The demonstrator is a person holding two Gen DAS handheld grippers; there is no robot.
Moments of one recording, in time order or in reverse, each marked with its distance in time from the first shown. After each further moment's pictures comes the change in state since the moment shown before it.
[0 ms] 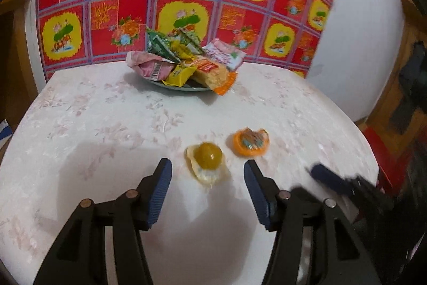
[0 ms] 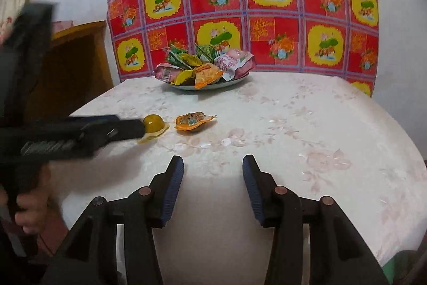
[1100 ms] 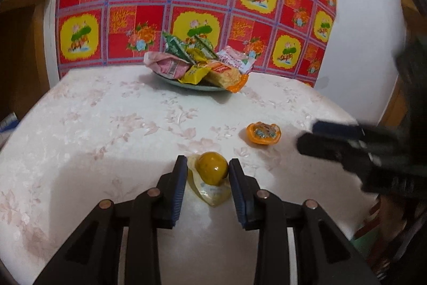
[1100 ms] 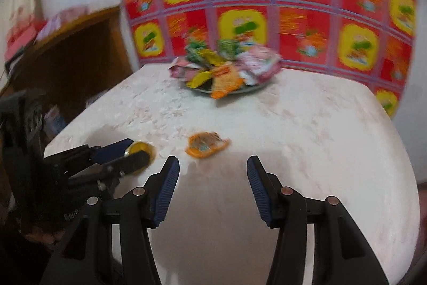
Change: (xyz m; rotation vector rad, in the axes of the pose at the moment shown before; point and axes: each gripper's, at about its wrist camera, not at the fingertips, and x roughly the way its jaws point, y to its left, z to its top) left arm -0.010 0.002 -0.036 0.020 -0.128 0.059; right arm 0.026 -0.005 0.060 -0.085 0.201 0.174
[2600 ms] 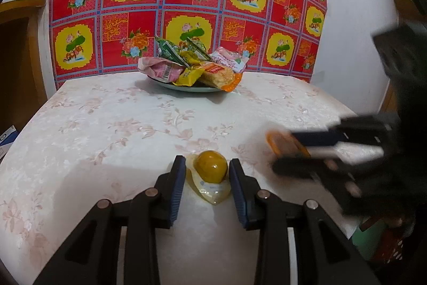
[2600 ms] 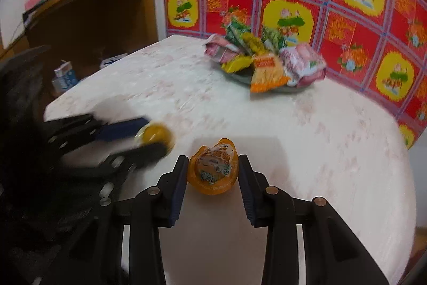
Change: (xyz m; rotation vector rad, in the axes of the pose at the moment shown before) left arm 0.000 0.000 -0.004 0.031 -0.015 -0.021; right arm 0.020 0.027 -0.004 -0.182 0.091 0.054
